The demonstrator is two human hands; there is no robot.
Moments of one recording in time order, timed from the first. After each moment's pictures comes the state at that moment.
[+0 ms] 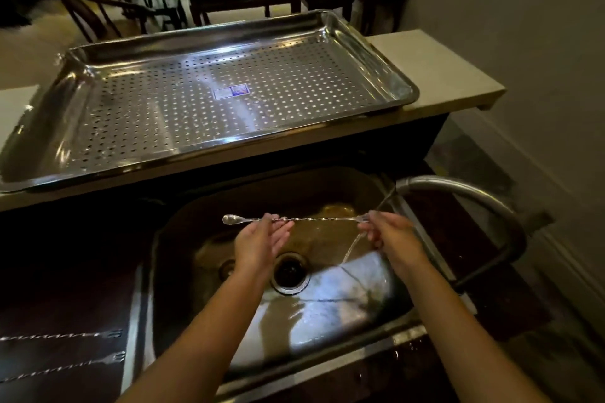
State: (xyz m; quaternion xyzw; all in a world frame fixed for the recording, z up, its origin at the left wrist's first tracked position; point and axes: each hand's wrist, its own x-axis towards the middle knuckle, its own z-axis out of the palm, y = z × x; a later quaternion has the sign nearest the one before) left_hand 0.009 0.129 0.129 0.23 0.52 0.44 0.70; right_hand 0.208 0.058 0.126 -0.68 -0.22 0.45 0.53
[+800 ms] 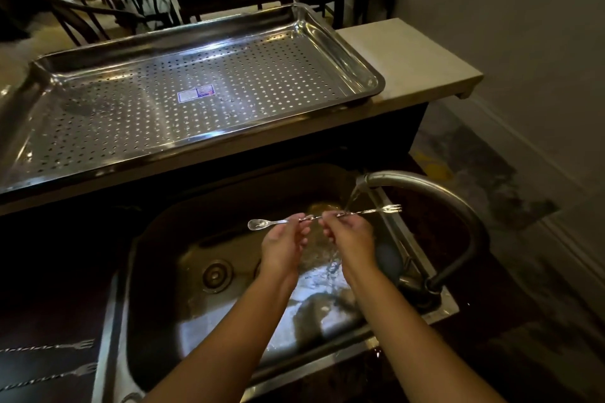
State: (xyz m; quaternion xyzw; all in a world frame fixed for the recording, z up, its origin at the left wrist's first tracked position) left_hand 0.094 0.094 0.131 0.24 0.52 0.41 0.71; right_hand 0.185 0.067 0.118 -0.65 -0.15 0.44 0.60
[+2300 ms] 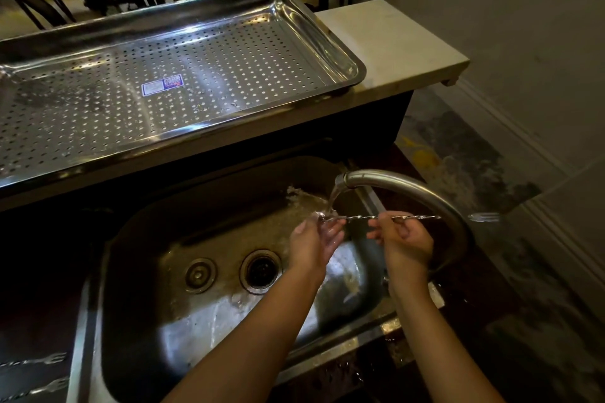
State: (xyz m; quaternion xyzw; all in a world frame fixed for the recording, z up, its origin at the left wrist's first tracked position) left_hand 0.156 0.087 0.112 0.15 0.46 0.34 0.81; right_hand 0.249 0.016 0.132 -0.69 -0.11 0.29 0.65
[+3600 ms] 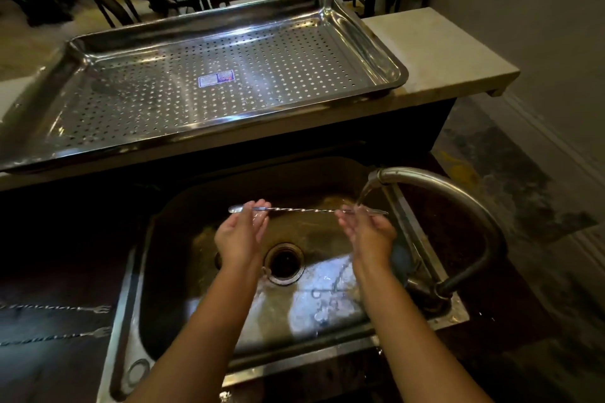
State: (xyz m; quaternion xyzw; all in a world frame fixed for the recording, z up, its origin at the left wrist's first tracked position) left_hand 0.046 0.112 0.132 0.18 0.55 0.55 0.61; right_hand 0.194 0.063 0.115 -0.55 -0.02 0.45 0.70
